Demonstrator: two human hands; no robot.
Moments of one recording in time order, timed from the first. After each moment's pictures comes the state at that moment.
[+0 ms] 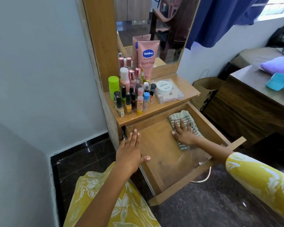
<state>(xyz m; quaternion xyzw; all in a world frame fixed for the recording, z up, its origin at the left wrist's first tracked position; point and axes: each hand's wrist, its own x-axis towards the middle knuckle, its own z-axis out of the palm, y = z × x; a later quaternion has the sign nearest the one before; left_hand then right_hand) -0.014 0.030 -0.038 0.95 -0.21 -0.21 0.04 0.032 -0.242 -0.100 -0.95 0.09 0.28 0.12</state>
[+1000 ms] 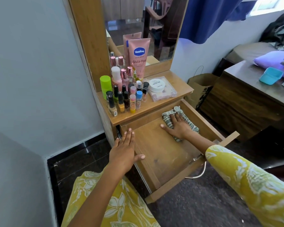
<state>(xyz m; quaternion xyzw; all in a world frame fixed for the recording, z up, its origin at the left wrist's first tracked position) -0.014 0.031 -0.040 0.95 -0.22 -0.21 0.02 0.040 -0.233 -0.086 -0.97 0.11 0.18 0.11</state>
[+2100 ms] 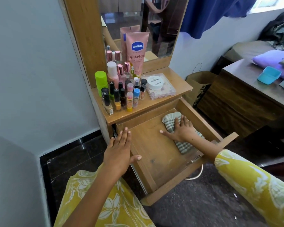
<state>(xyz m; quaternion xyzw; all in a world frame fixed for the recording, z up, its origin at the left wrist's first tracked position) -0.014 0.033 -0.043 0.95 -0.22 -0.20 0.01 0.023 -0.232 -0.073 -0.95 0.16 0.27 -0.01</state>
